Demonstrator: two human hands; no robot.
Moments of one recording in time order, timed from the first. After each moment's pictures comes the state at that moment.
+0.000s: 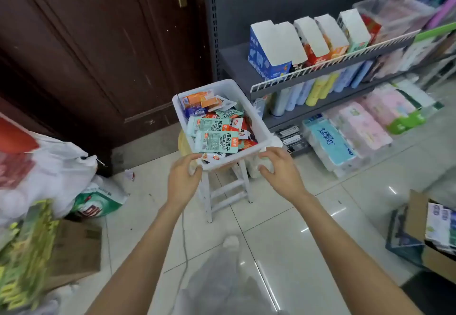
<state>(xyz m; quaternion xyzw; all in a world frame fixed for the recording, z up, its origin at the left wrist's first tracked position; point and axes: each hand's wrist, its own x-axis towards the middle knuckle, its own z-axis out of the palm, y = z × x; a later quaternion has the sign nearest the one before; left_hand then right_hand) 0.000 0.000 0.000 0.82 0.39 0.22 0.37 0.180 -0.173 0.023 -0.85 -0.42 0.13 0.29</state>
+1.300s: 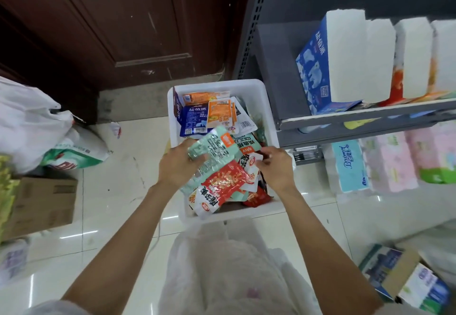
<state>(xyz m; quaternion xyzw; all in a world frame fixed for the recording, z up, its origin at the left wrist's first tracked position) 0.147 0.160 -0.047 0.79 0.52 0.02 0.32 0.337 0.037 -0.042 -0.87 -0.31 0.30 0.23</state>
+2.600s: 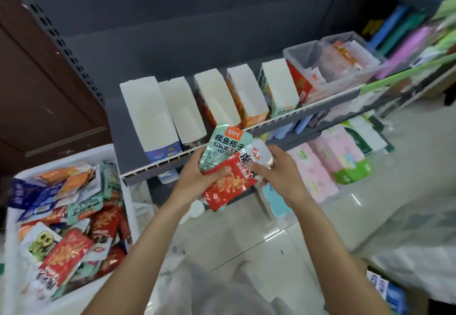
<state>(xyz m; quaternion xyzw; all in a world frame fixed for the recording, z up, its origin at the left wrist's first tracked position) 0.503 -0.044 0.070 0.63 0.37 0.11 0.68 0.638 -0.175 0.081 -0.79 -0.21 0.30 0.50</state>
